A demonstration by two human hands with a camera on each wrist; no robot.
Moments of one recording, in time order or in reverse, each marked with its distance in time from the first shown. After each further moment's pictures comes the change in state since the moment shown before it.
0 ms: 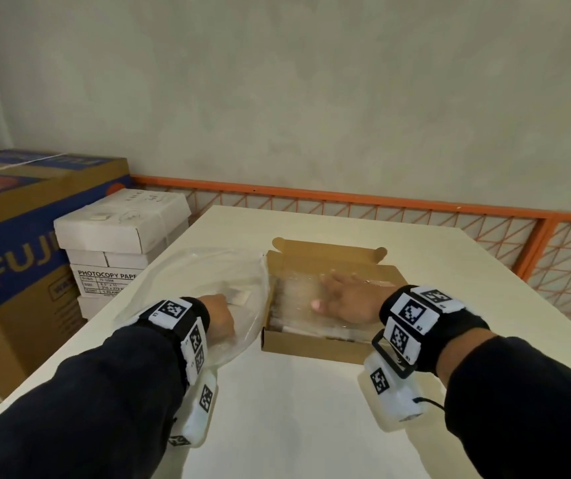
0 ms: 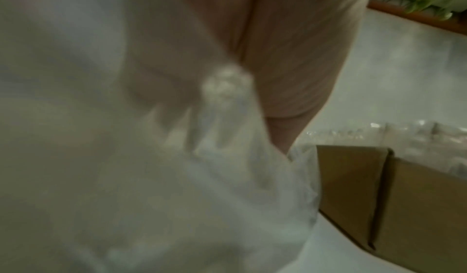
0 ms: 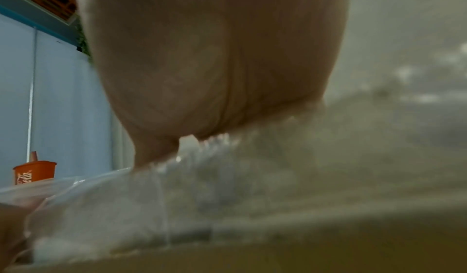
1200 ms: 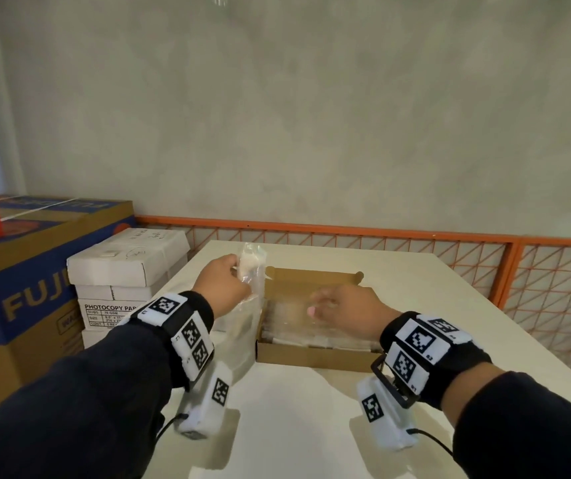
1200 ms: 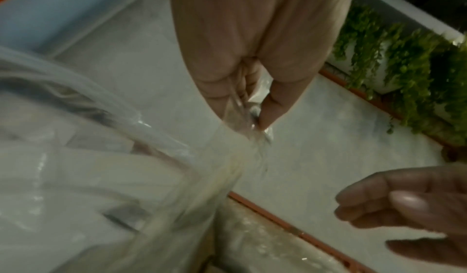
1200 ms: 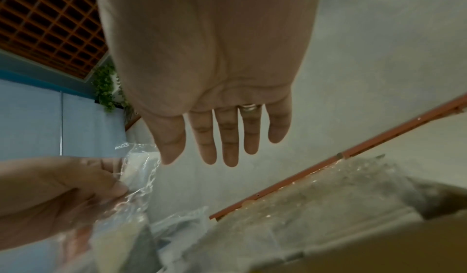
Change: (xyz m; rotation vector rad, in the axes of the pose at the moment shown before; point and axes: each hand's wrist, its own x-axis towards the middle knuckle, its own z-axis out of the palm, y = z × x) left_hand -0.084 0.030 -0.040 -0.749 0.473 0.397; right_hand -0.098 -0.018 -0.013 0.386 0.366 -0.085
